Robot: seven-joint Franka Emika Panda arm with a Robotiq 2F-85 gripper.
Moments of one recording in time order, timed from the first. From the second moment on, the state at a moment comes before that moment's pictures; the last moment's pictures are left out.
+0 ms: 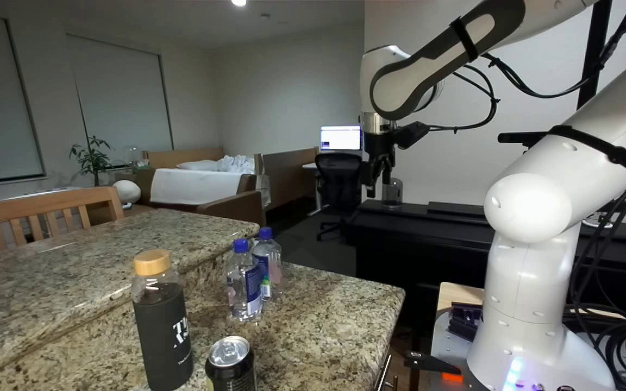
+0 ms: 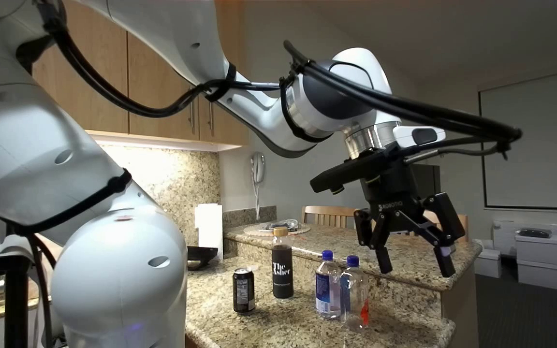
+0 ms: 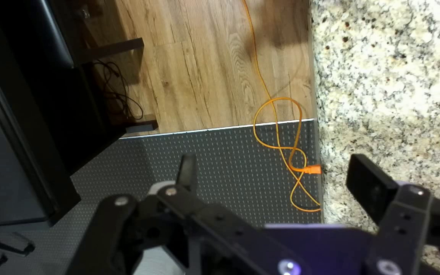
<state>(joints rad) -0.33 -0.69 -0.20 -2.73 -0.39 2.16 -0.05</state>
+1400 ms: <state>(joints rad) -0.17 -0.65 -0.20 -2.65 -0.21 2.22 -0.05</state>
